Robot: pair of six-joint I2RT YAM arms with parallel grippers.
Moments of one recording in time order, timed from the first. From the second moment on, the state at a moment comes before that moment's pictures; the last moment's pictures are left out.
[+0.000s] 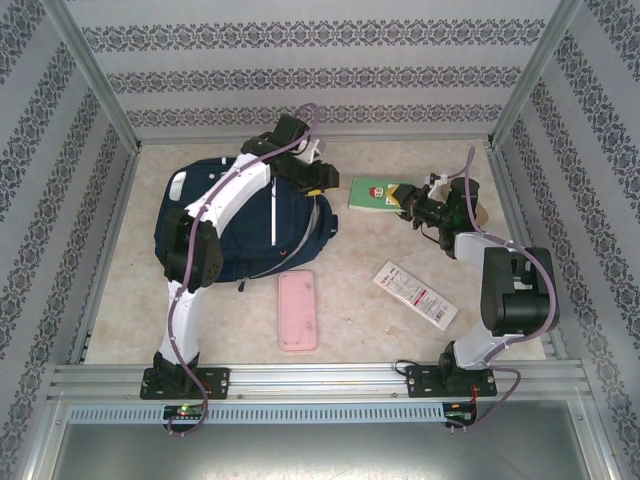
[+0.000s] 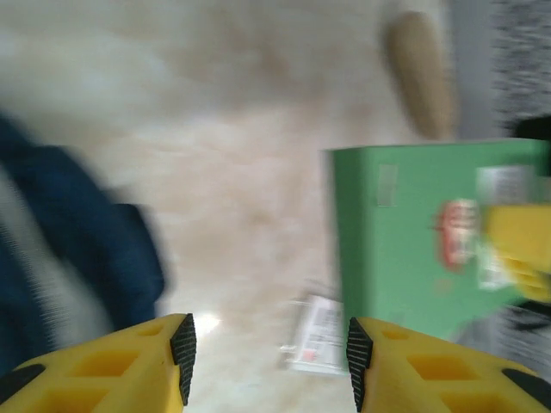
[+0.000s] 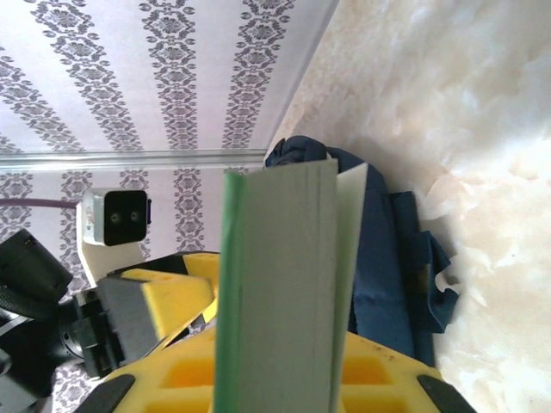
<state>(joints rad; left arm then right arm) -0.42 2.16 2.06 -0.90 0.47 -0.47 -0.04 1.61 0.76 0.51 -0.90 1.23</state>
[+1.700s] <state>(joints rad) -0.26 1.94 2.12 -1.22 0.19 -0.29 0.43 1.94 1.05 0.51 -0.66 1.19</state>
